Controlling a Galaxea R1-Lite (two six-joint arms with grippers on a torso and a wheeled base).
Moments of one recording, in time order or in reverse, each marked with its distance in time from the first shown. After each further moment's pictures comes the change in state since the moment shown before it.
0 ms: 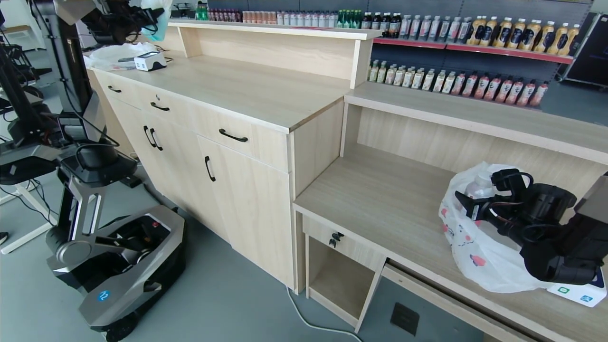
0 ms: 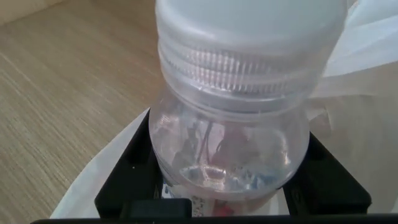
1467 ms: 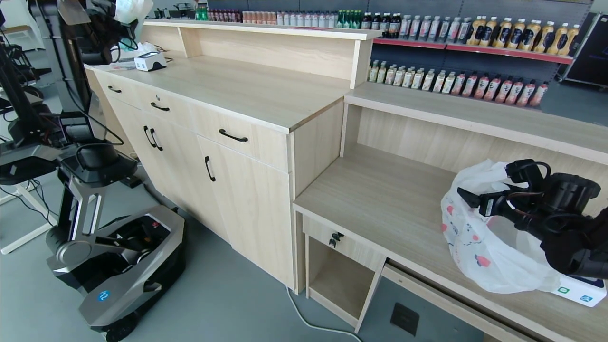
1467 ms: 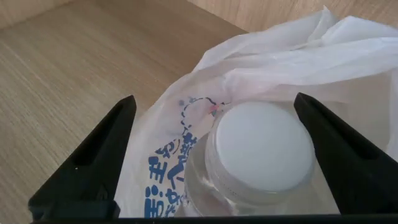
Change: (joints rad) left arm 0.000 0.000 0.000 0.000 0.000 0.000; right arm -0.038 -0.136 0.021 0.151 0.055 -0.044
